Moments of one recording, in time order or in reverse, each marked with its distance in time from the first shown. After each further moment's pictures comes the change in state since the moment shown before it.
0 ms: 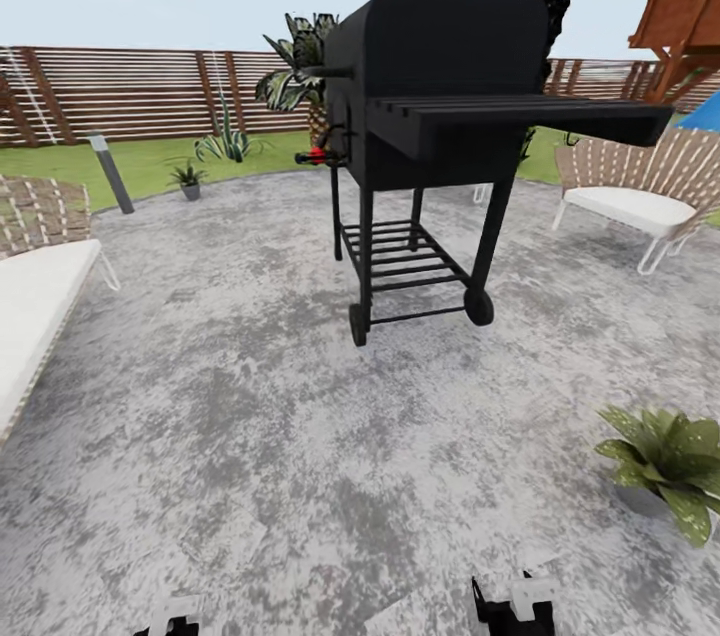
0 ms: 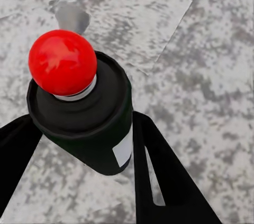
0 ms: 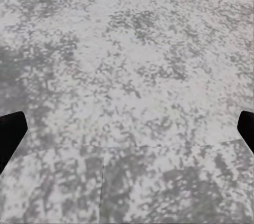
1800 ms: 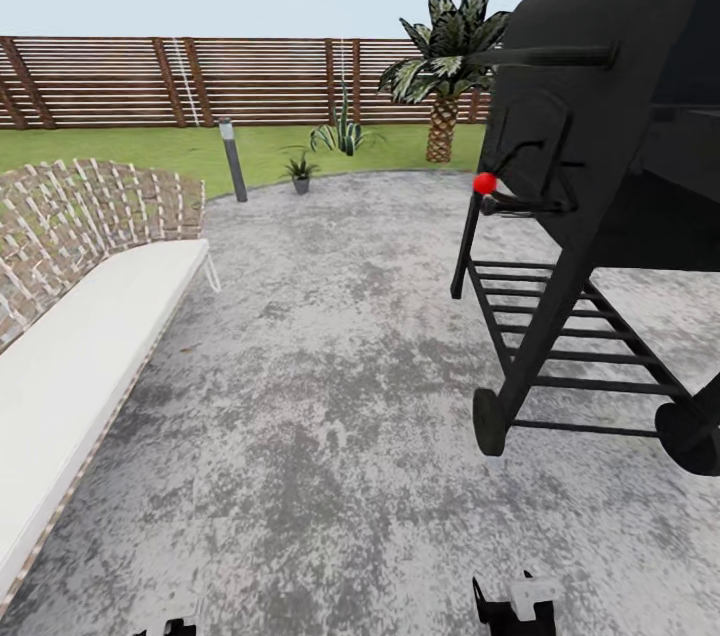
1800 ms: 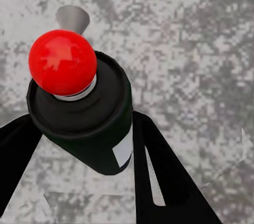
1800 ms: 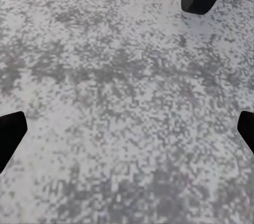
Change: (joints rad) left arm 0.000 0.003 0.001 0.007 0.003 0.000 0.000; right arm 0.000 -0.005 0.002 -0.001 0.003 0.001 0.005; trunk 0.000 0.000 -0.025
